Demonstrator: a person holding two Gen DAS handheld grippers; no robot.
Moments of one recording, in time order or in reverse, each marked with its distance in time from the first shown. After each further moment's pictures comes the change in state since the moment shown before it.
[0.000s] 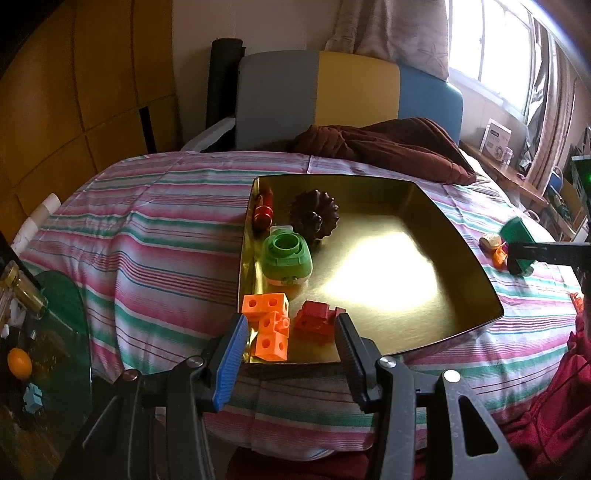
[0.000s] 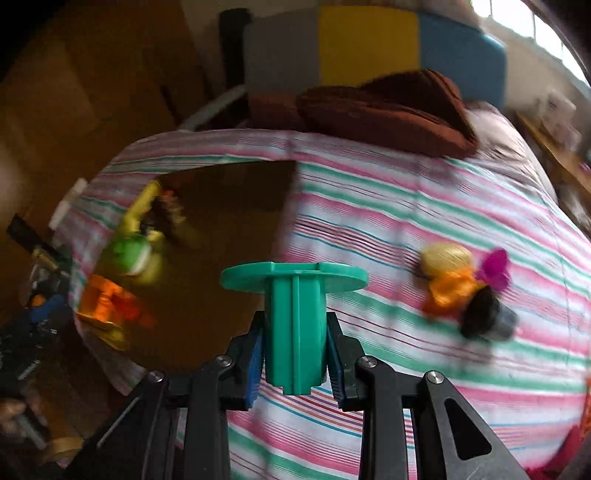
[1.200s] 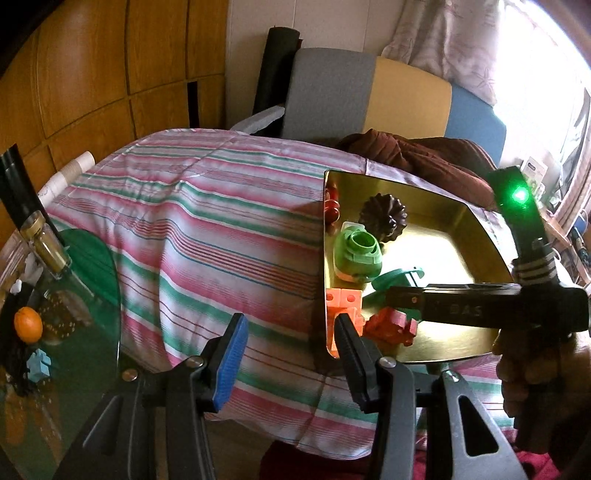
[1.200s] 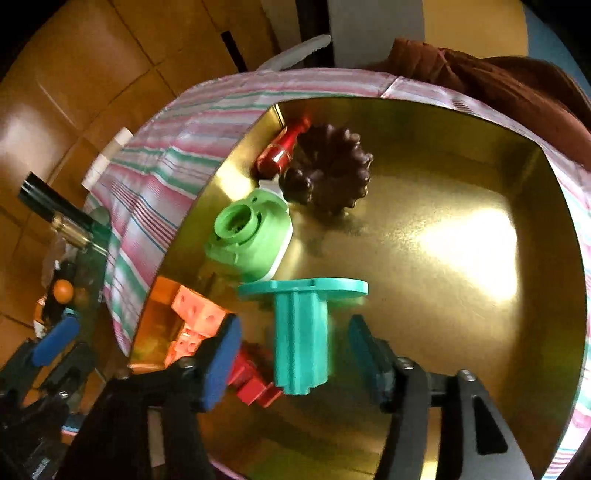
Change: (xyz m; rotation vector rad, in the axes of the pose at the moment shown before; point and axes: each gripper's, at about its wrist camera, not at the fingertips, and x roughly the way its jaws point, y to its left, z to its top) left arm 0.002 0.058 -0.010 -0.160 0.018 0.069; right arm 0.124 0.171 0.013 -0.066 0.149 0.187
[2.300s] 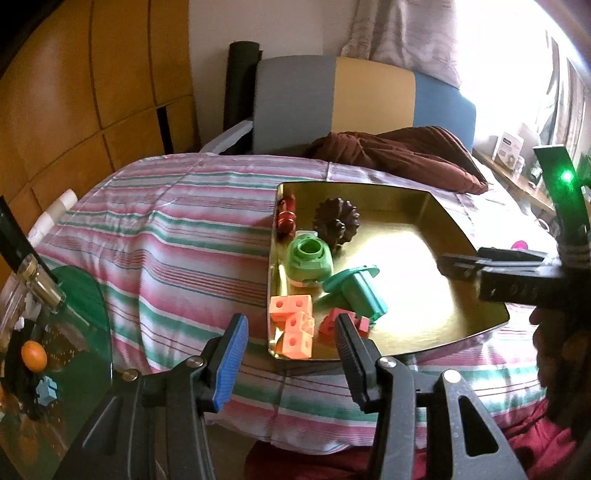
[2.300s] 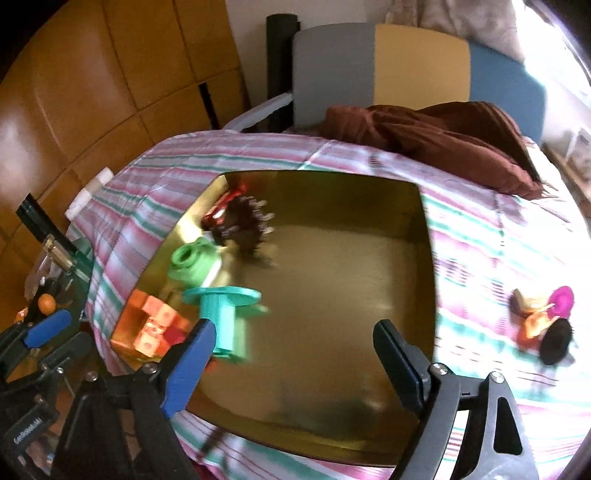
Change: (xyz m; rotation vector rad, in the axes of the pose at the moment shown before) left arm -0.021 -0.047 0.004 0.137 -0.030 -0.024; right arm -0.097 -0.048 -0.026 -0.009 -0.216 -0.176
